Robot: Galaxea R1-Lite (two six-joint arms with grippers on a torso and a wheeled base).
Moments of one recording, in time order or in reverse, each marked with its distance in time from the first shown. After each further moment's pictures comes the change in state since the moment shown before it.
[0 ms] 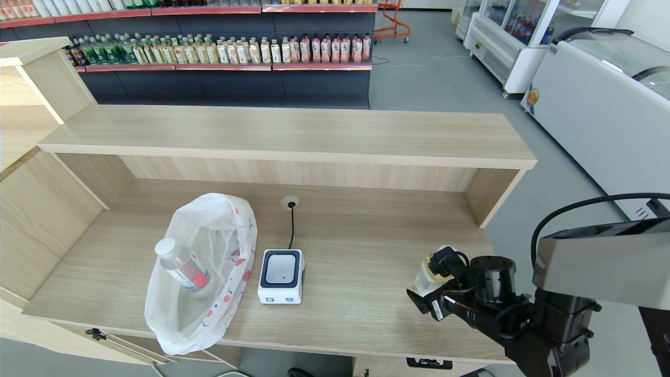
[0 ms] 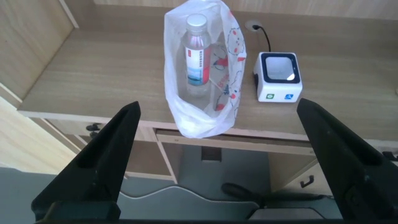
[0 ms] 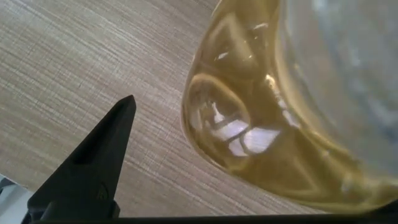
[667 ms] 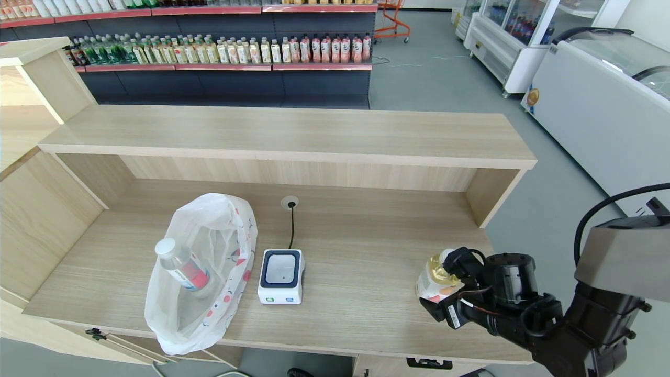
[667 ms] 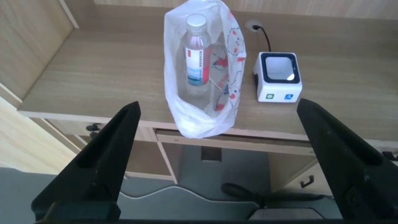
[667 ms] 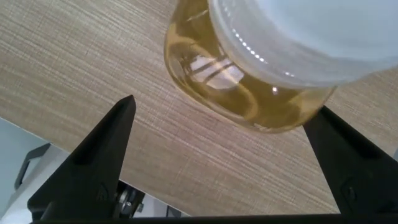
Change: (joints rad) left arm 0.000 0.000 0.000 0.000 0.000 0.000; right arm -0.014 -0.163 0.079 0.196 -0.002 0.054
